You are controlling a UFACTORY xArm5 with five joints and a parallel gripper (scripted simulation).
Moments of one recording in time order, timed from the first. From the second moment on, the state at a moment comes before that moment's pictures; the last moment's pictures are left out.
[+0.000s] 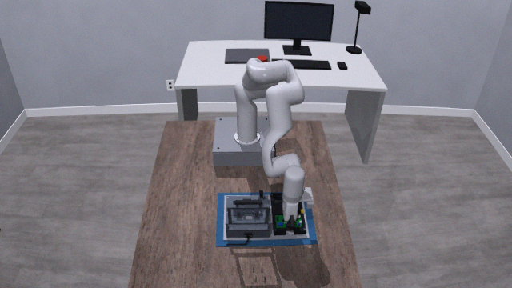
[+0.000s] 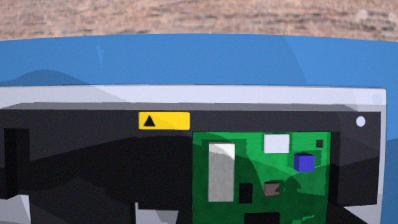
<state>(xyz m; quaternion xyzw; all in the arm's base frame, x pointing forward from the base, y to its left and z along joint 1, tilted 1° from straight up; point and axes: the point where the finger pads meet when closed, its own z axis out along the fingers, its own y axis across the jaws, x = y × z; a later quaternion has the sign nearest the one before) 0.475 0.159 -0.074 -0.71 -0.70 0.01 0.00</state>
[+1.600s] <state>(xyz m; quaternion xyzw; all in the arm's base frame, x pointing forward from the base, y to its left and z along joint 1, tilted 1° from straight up) 0.475 0.159 -0.045 -0.71 -0.70 0.01 0.00</state>
